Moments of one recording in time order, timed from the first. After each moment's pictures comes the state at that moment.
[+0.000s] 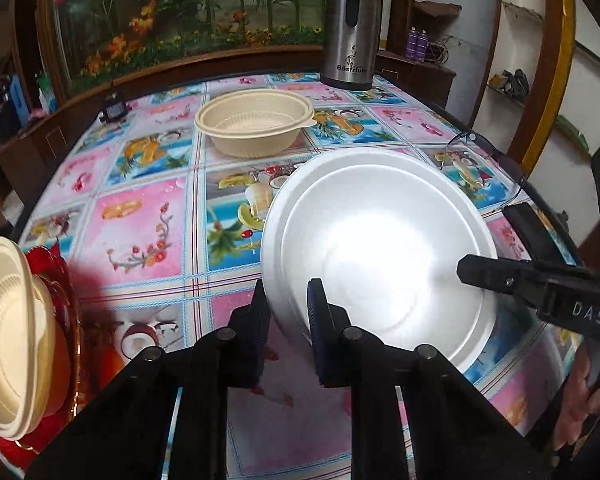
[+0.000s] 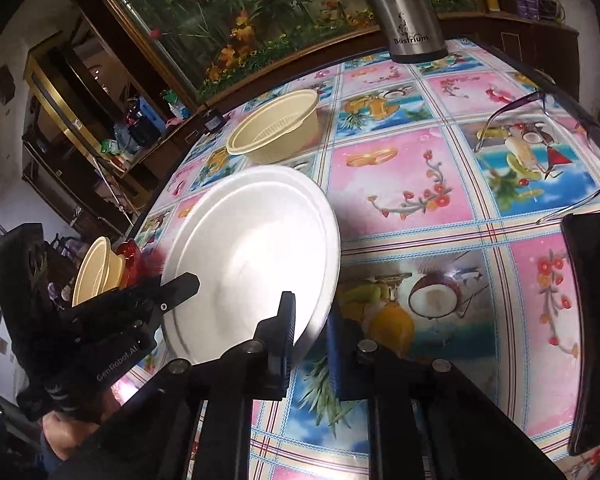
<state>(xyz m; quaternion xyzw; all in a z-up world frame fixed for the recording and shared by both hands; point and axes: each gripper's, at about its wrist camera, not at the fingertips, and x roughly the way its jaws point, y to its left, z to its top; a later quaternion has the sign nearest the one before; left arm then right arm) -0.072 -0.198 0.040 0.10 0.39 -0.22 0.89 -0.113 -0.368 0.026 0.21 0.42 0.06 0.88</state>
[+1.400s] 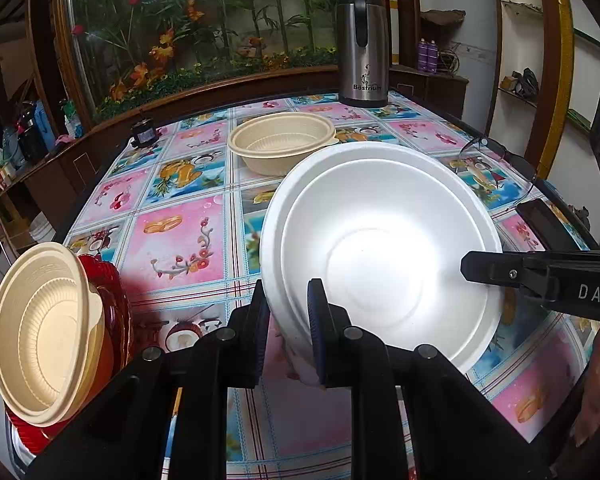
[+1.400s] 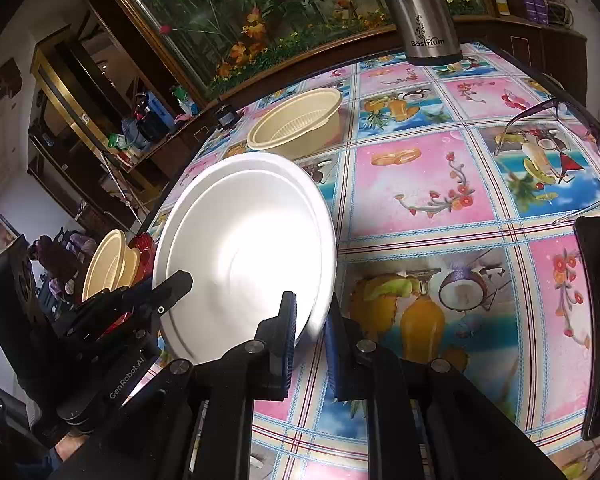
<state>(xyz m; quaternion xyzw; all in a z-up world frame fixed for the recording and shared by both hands) -0.091 -0.183 0.048 0.12 0.35 -0.18 0.91 -0.113 -0.348 0.032 0.20 0.42 0.07 0.88</state>
